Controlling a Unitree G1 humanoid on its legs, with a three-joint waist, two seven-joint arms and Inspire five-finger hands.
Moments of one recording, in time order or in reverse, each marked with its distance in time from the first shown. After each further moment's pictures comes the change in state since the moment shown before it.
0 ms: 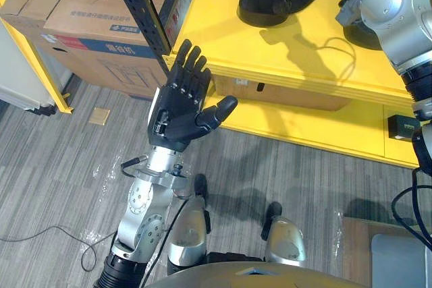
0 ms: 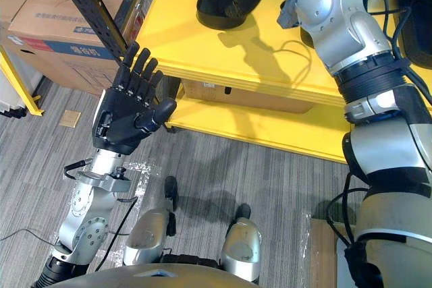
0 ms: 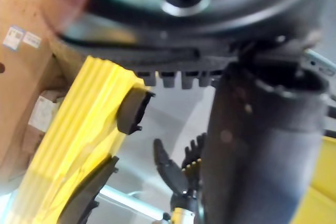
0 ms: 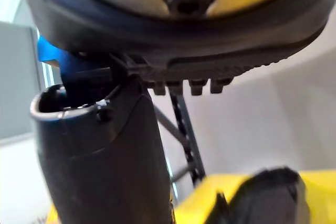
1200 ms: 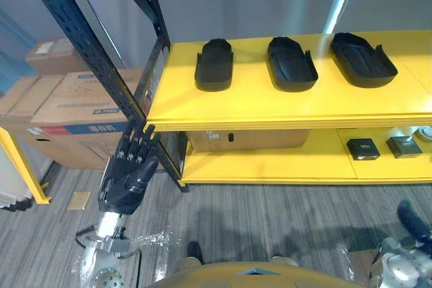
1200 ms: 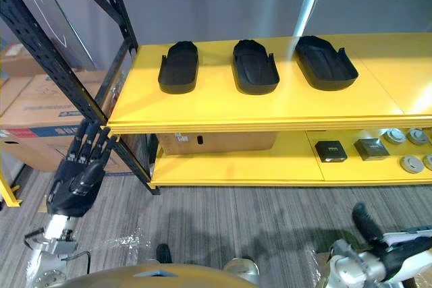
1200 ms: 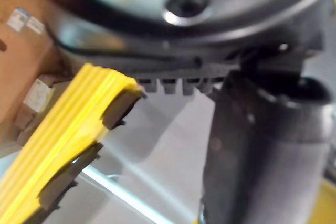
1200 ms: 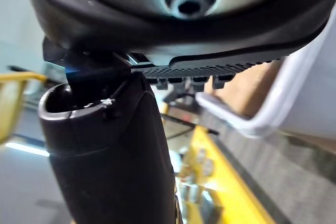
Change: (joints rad) left arm 0.344 -0.091 0.477 0.479 -0.473 0.079 -0.726; right arm 1.535 0.764 -1.252 0.106 0.337 -0.179 -0.611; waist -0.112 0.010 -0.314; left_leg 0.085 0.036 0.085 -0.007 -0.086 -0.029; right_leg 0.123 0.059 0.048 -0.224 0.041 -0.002
